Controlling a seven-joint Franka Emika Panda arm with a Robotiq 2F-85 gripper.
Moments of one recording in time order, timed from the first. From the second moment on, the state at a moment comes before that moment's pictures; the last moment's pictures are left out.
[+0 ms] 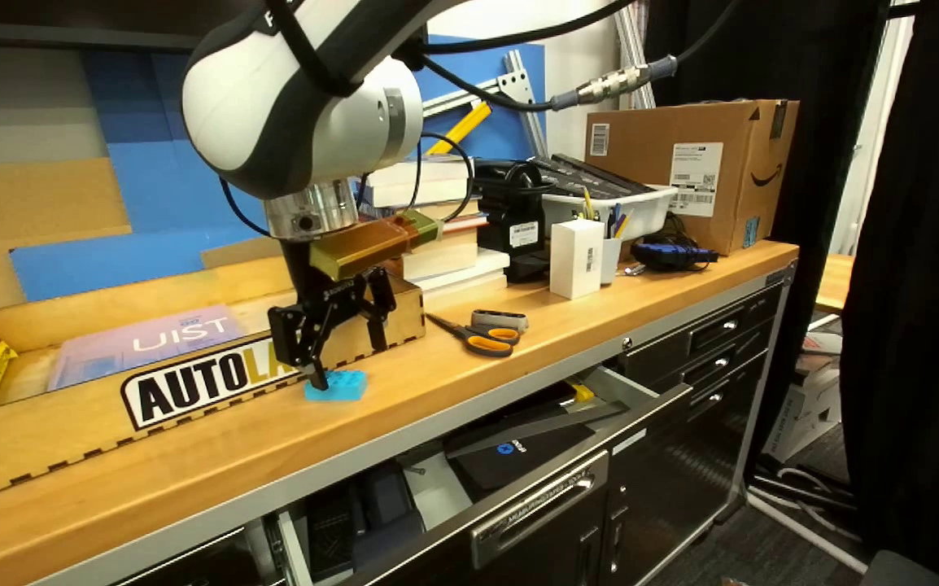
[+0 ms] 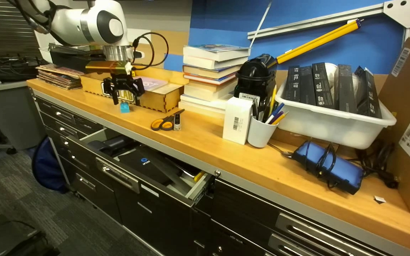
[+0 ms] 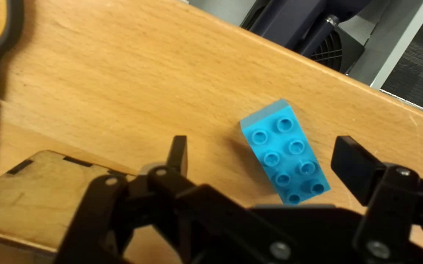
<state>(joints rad) 0.26 0.41 0.15 -1.67 -0.16 2.04 0.06</state>
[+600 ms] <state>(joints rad) 0.25 0.43 0.15 -1.67 -0.13 2.04 0.03</state>
